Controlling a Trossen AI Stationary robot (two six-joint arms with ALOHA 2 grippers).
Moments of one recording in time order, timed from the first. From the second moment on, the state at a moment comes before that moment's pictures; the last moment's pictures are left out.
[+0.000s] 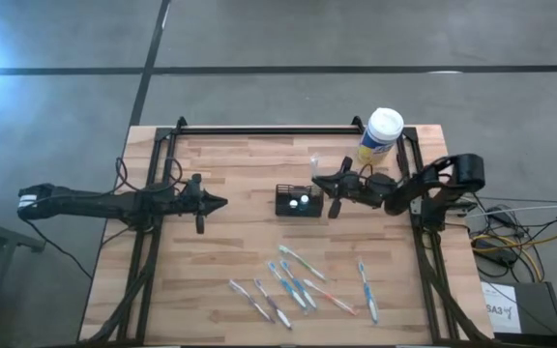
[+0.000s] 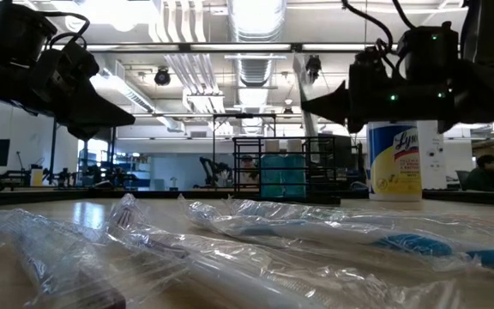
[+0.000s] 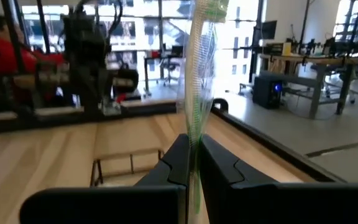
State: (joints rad) left arm 0.08 0.52 0.04 0.29 -0.10 -0.21; right arm -0.19 1.67 0.26 1.48 0.12 0.02
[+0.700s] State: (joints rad) left arm 0.08 0.52 0.04 0.29 -0.09 -0.24; right arm -0.18 1.72 0.25 1.49 0.13 0.03
